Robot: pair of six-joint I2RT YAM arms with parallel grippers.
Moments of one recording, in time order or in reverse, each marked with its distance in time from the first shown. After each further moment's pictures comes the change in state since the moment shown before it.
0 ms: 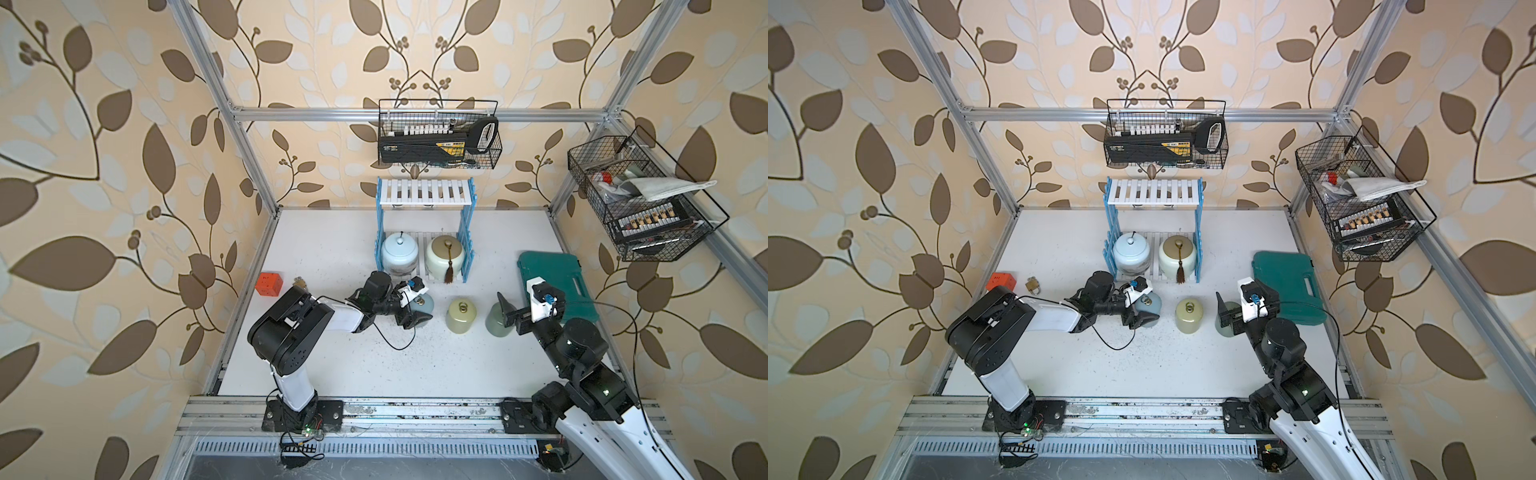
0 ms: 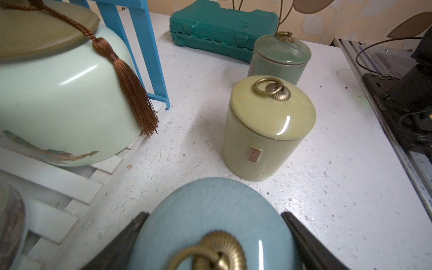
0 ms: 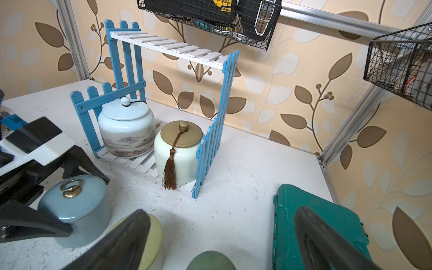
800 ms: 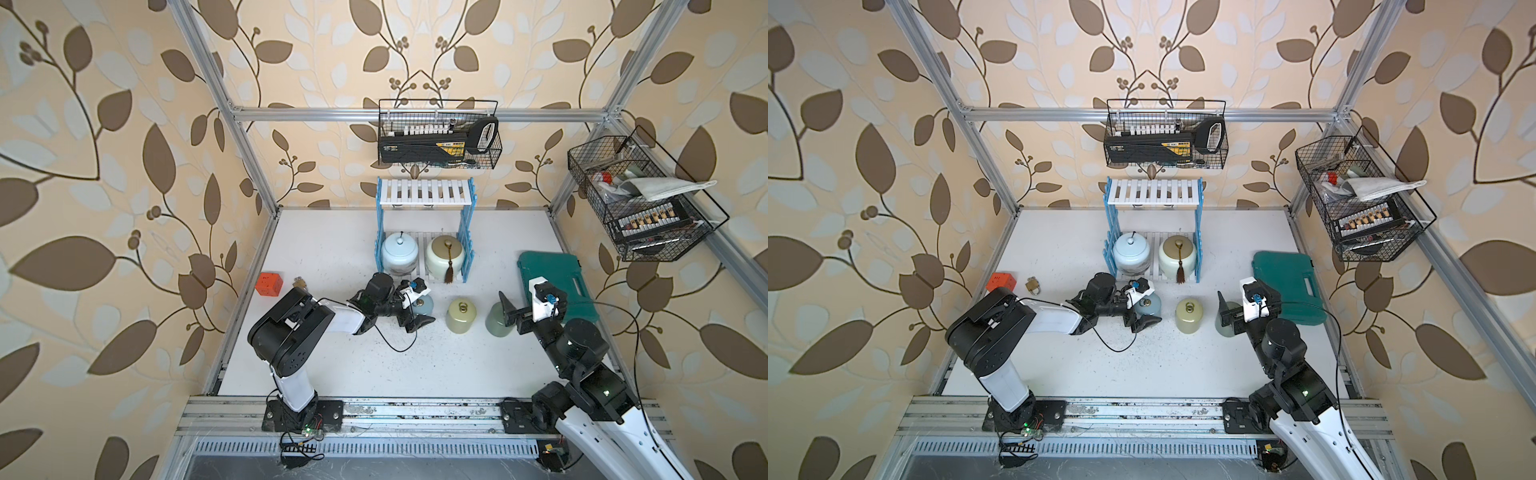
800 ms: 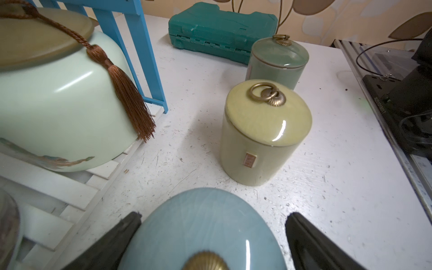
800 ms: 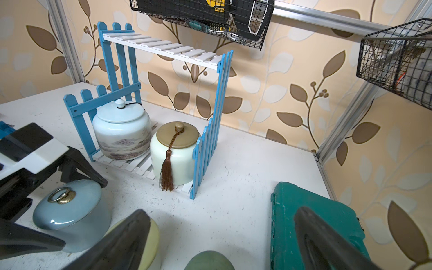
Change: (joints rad) left arm -0.026 -0.029 -0.016 0.001 -0.027 -0.014; right arm 0.000 -0.004 -0.001 -0.002 0.024 0.016
